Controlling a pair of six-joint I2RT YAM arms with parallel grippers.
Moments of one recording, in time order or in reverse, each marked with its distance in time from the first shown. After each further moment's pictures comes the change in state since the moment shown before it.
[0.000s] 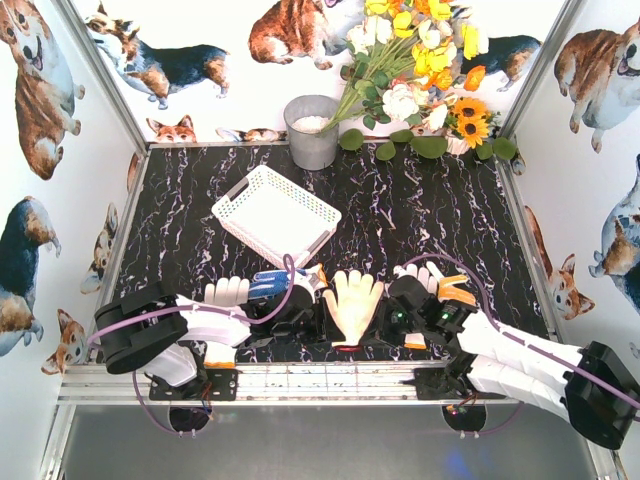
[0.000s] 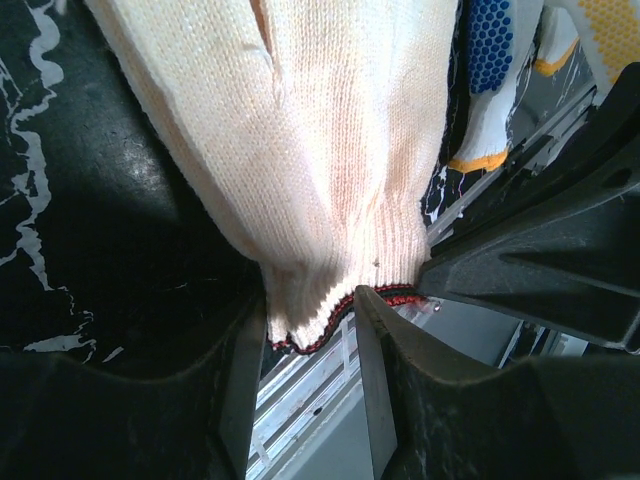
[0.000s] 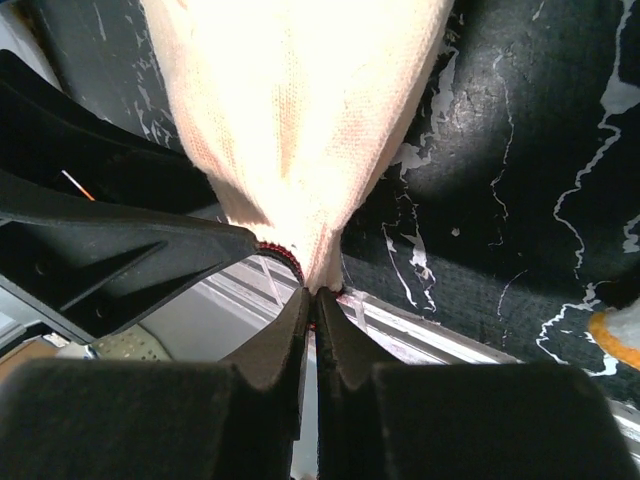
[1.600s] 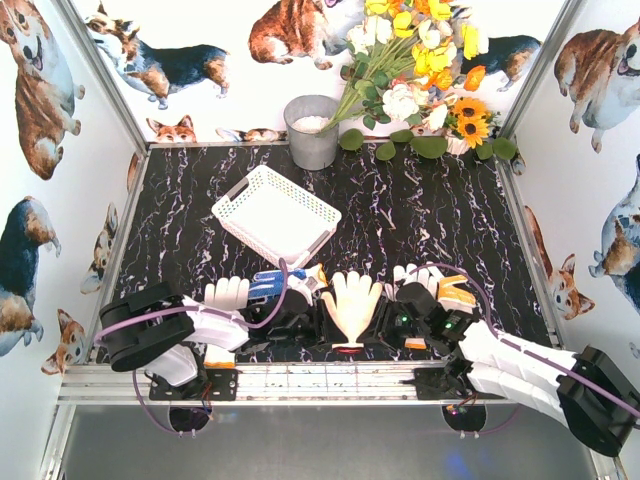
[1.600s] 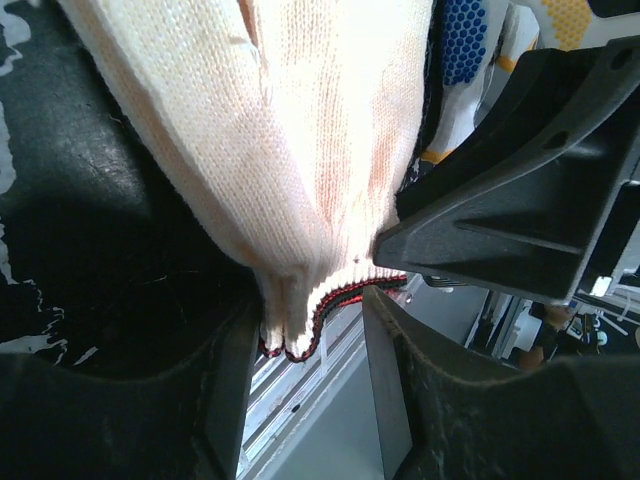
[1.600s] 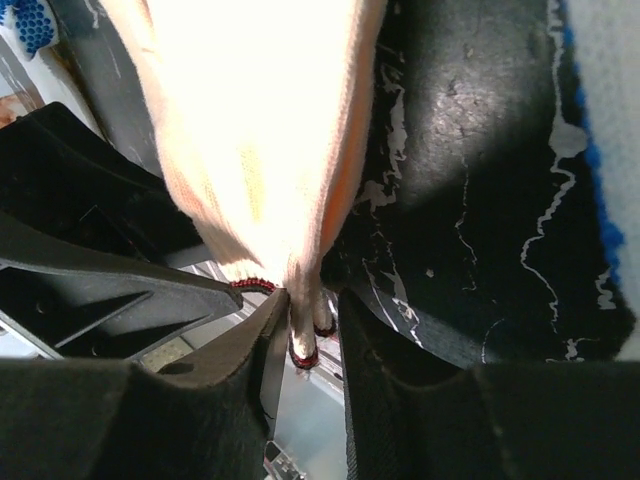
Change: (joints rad) left arm -0.009 0.026 -0.066 0.160 0.021 -0.080; right arm -0.049 -0.034 -0.145 0.200 -0.032 0.075
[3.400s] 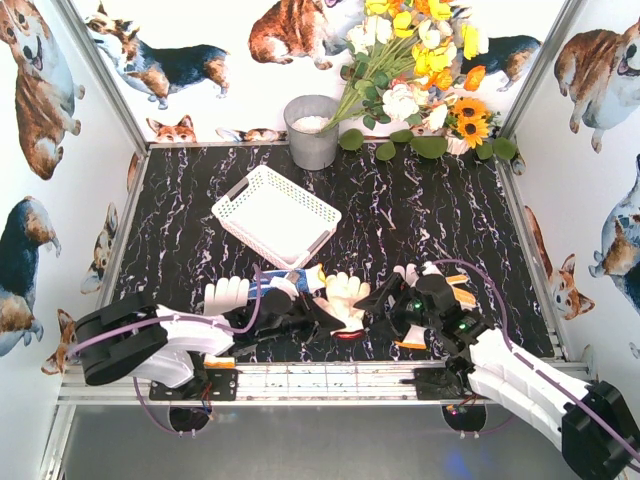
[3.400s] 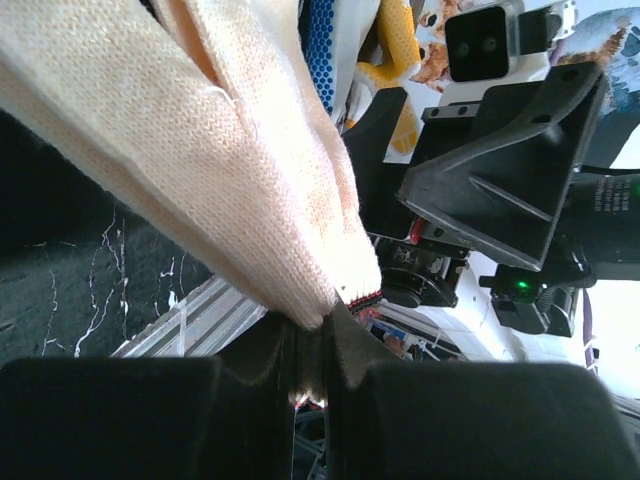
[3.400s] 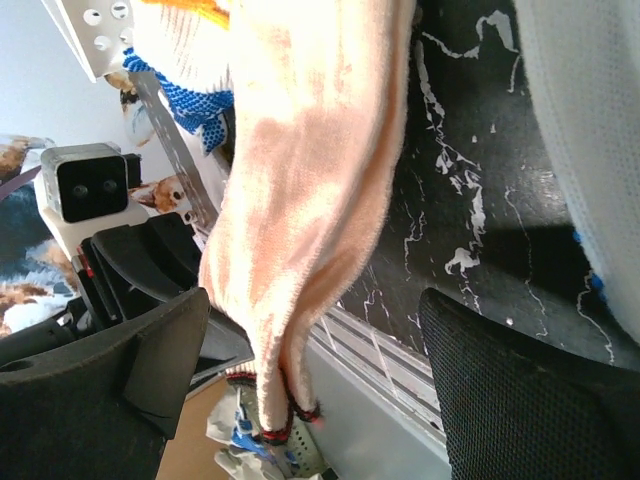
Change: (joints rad) left arm 0.019 -0.140 -0.074 0.131 -0.064 -0.328; right arm -0.182 -0.153 -0.009 0.037 -0.024 0.093
